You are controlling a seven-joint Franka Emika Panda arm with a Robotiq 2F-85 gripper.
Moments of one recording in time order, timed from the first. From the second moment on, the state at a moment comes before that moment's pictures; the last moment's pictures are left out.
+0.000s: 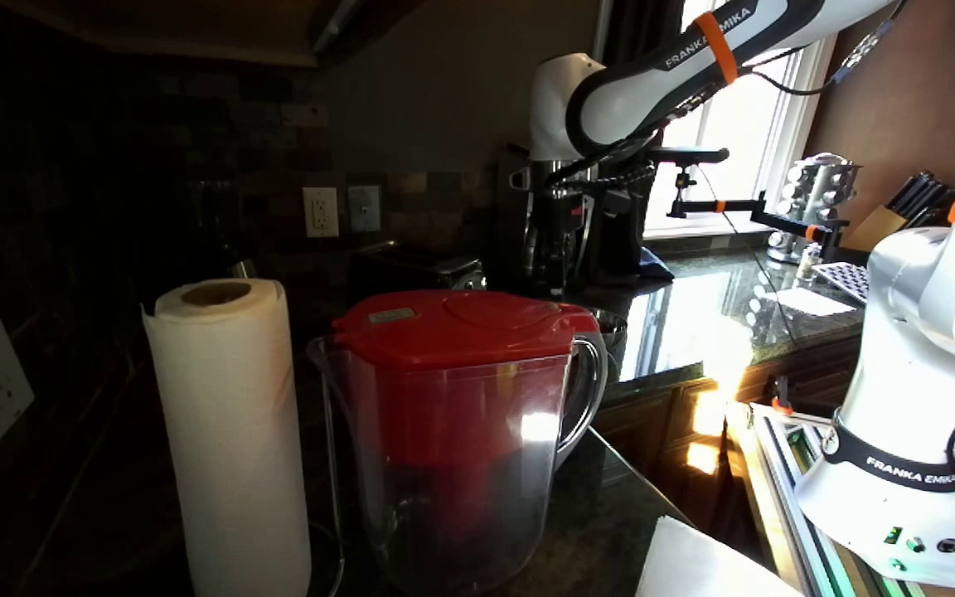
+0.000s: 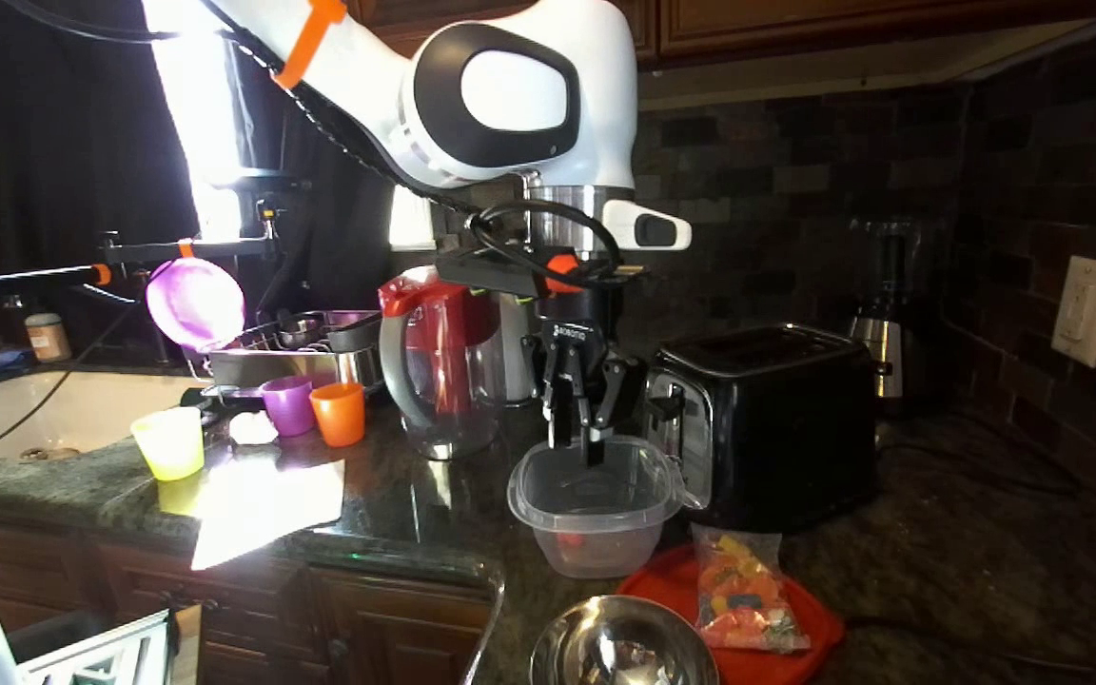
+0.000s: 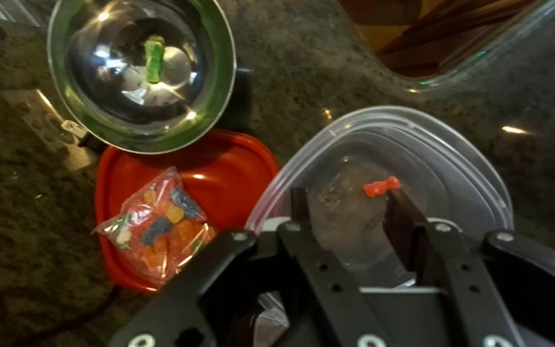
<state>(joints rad) -0.04 -0.20 -0.08 -2.37 -0.08 2.11 -0.20</state>
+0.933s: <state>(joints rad) -0.03 -0.01 -0.07 -2.30 0.10 2.14 -0.08</state>
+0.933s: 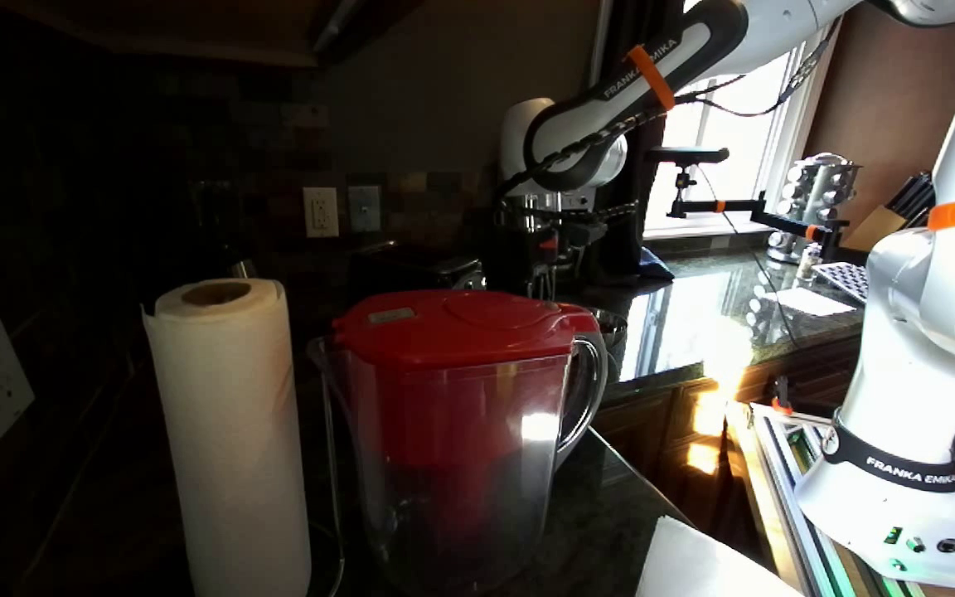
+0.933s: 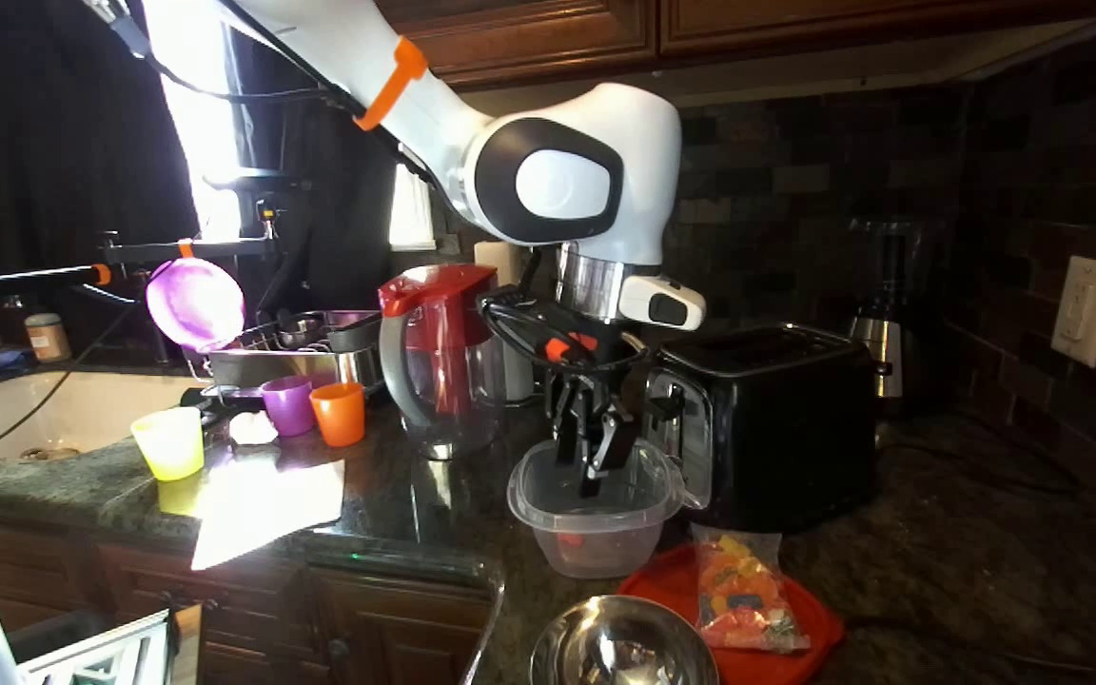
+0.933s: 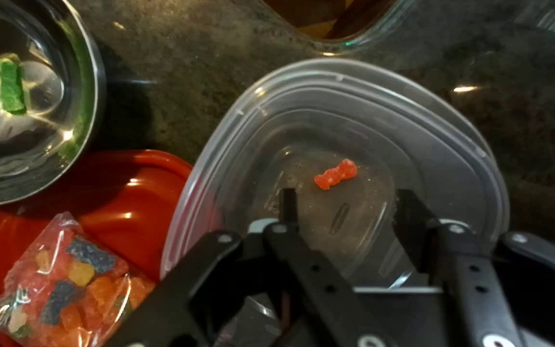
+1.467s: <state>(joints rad) -0.03 0.05 -0.07 -2.28 0.11 2.14 -0.01</state>
